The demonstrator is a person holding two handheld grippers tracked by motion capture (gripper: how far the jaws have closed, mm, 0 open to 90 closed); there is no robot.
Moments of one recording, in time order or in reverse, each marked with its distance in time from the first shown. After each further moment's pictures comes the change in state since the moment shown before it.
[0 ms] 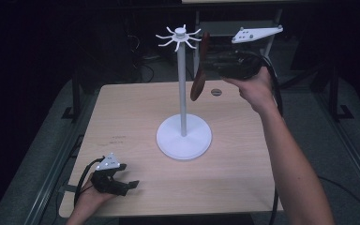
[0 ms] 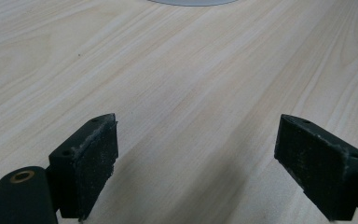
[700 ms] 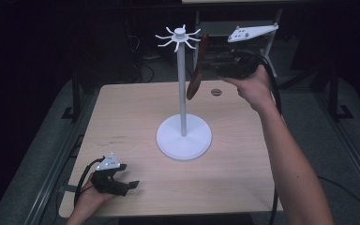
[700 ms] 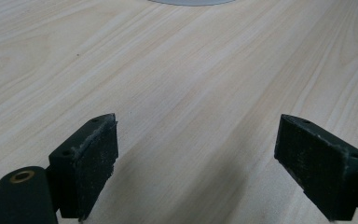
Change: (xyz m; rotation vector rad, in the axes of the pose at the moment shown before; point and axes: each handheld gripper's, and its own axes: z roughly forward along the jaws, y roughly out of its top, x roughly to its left) left arm -0.001 0.000 0.000 0.003 -0.001 -0.003; right arm 0.002 0.004 0.004 0.024 0.008 0.000
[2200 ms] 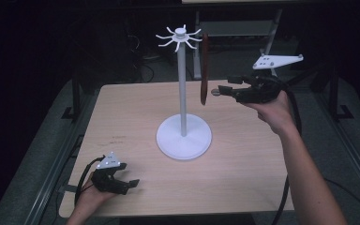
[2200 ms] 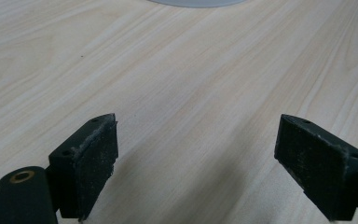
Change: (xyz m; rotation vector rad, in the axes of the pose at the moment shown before) left arm 0.002 0.002 0.003 -0.008 0.008 -0.001; right arm -0.003 -0.072 -0.042 0.015 -0.075 0.061
